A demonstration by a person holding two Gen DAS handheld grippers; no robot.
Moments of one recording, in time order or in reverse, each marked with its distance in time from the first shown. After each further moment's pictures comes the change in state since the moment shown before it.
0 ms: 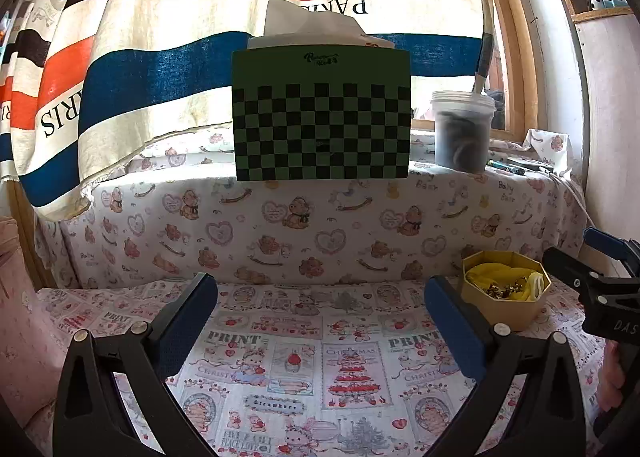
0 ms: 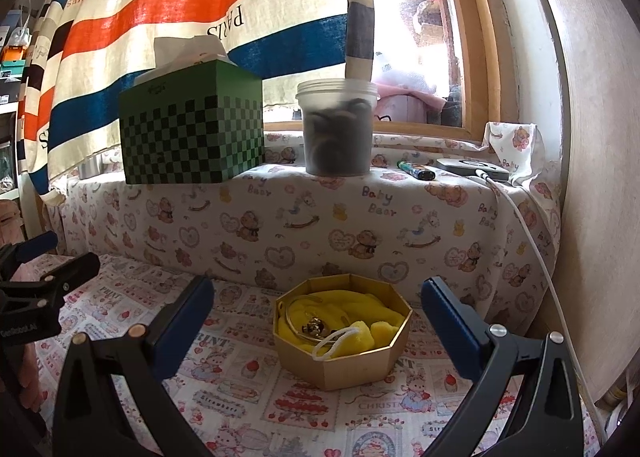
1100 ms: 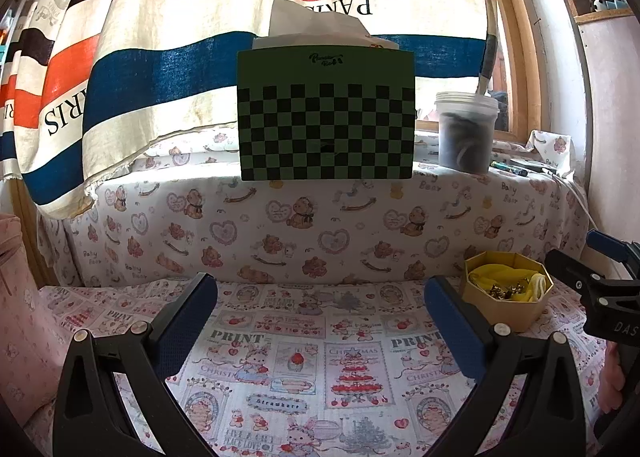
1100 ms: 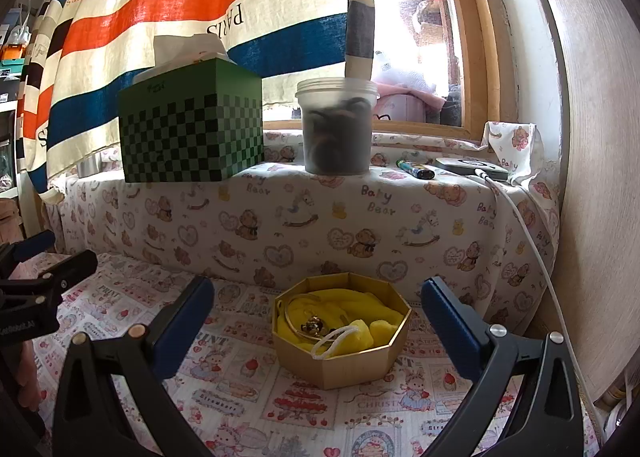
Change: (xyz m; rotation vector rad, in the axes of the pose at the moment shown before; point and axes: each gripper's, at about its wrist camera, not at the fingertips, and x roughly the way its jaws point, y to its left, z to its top) left arm -0.001 0.001 0.000 -0.004 -0.003 0.013; right arm 0.000 0.000 0.000 0.005 0.004 -0.002
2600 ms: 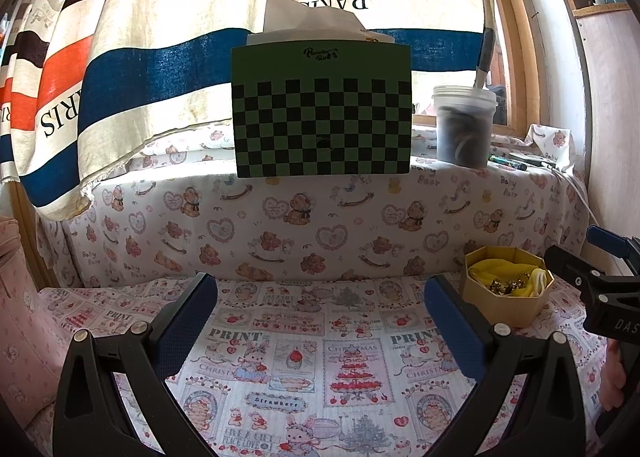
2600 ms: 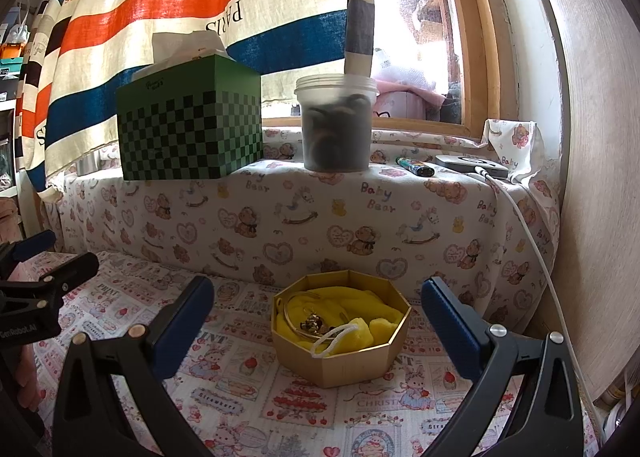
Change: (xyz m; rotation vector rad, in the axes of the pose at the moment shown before) left arm 0.004 -0.002 -0.001 0.010 0.016 -0.003; right arm 0.001 -0.001 -0.001 -0.004 0.011 0.005
